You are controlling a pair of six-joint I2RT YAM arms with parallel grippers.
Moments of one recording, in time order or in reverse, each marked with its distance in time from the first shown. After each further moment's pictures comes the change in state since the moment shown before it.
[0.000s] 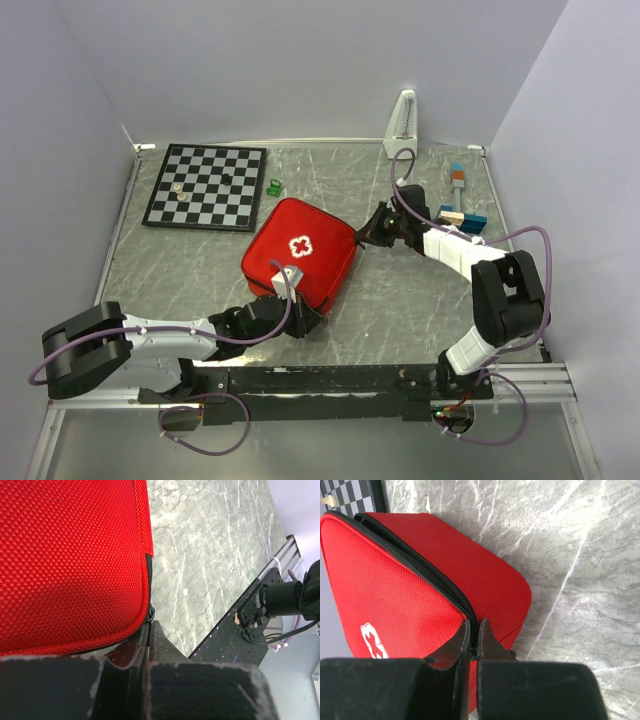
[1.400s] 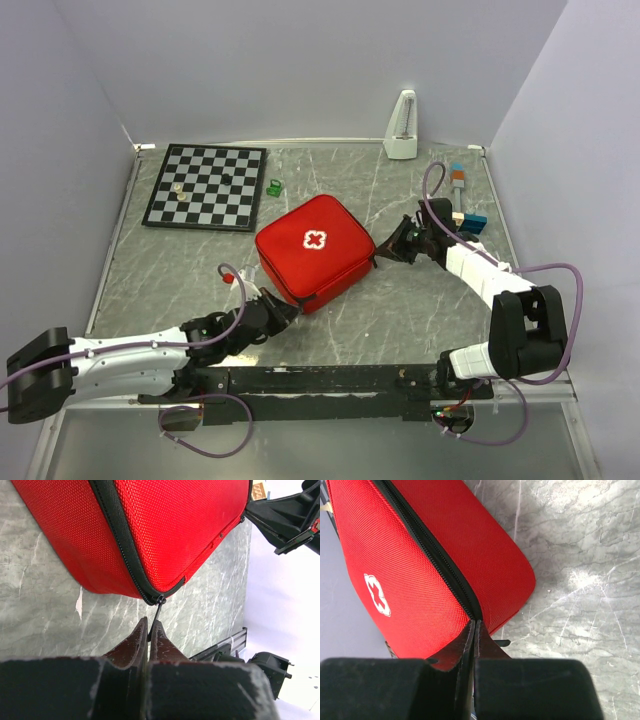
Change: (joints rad) left arm -0.020 -0.311 -0.026 -0.414 -0.315 -0.568; right arm -0.136 -0.214 -0.131 -0.174 -0.060 0.027
